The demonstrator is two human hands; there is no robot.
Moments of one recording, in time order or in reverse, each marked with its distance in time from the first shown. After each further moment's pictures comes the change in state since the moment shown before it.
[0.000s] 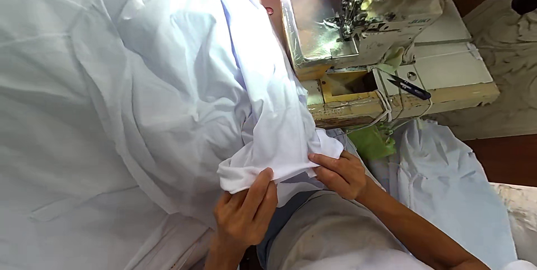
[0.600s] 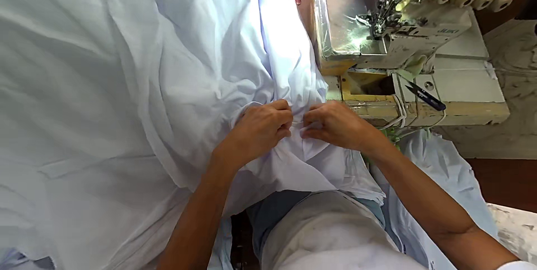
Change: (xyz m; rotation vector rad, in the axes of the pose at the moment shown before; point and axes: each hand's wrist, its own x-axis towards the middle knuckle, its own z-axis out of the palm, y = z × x) left_hand 0.071 -0.077 0.035 -0.507 -0.694 -0.155; right_hand 0.094 0.048 0.019 0.411 -0.862 0.472
